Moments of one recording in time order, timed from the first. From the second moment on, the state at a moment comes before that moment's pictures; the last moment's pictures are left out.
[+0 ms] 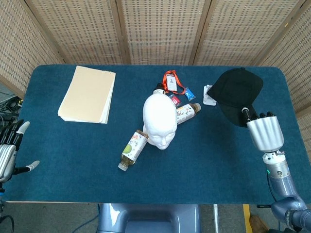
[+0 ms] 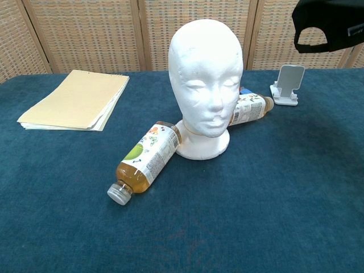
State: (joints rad) left arm -0.15 -0.94 -0.08 -1.92 1.41 1.43 0.16; right arm 0.47 -1.34 0.19 -1.19 -1.62 1.65 -0.46
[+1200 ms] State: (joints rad) left arm -0.16 -0.94 -0.09 -1.91 1.38 1.42 0.15; right arm 0.75 -1.42 0.27 -1.17 -1.93 1.66 -0.57
